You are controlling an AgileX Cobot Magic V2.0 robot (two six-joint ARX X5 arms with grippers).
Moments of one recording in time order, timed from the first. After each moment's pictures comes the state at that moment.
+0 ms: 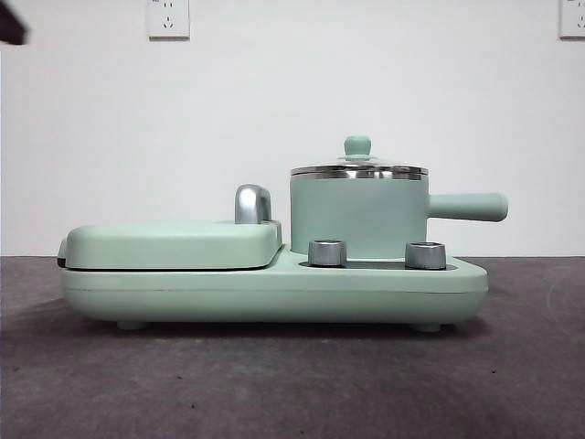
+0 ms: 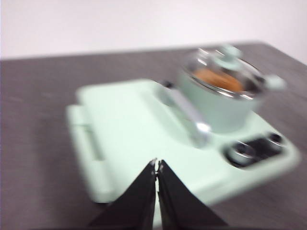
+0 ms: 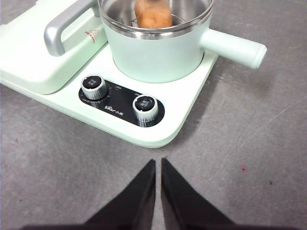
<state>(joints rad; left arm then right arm) -0.35 0.49 0.55 -0.31 0.11 -0.09 0.42 0.52 0.63 -0.64 -0.08 0.06</state>
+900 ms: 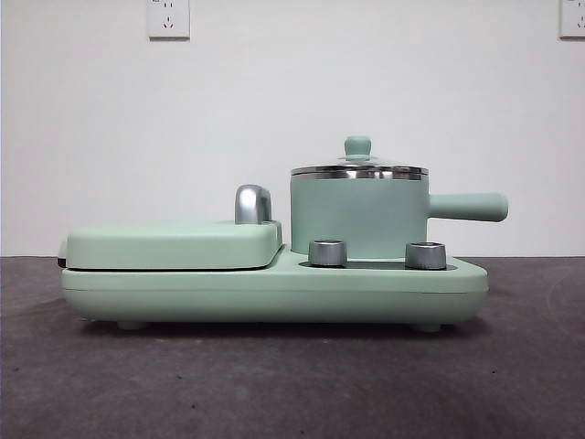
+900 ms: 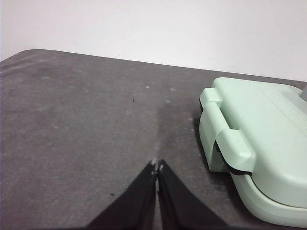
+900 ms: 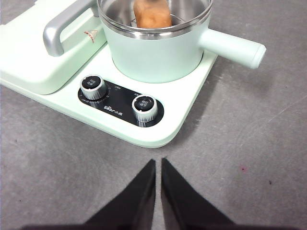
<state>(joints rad) -0.02 0.00 0.03 -0.13 0.00 -0.12 0.42 0.52 0.63 -0.64 -0.08 0.06</state>
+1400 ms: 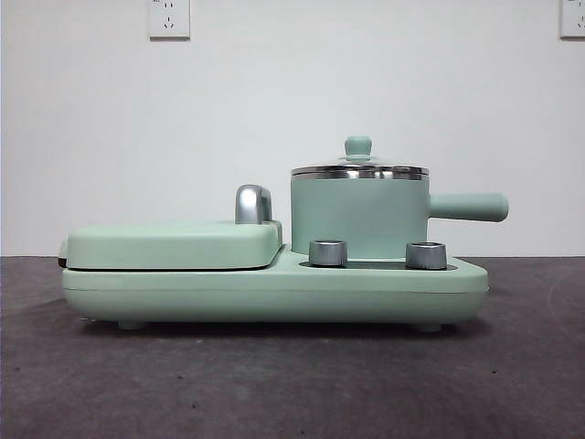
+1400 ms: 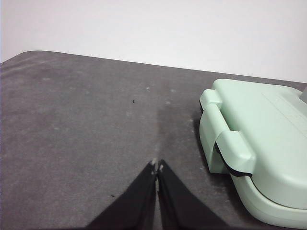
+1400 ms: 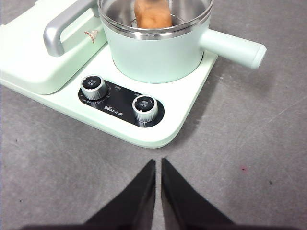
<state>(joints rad) -0.02 0.00 0.03 -0.12 0.00 -0.12 0.42 0.52 0.63 -0.64 -0.08 0.06</state>
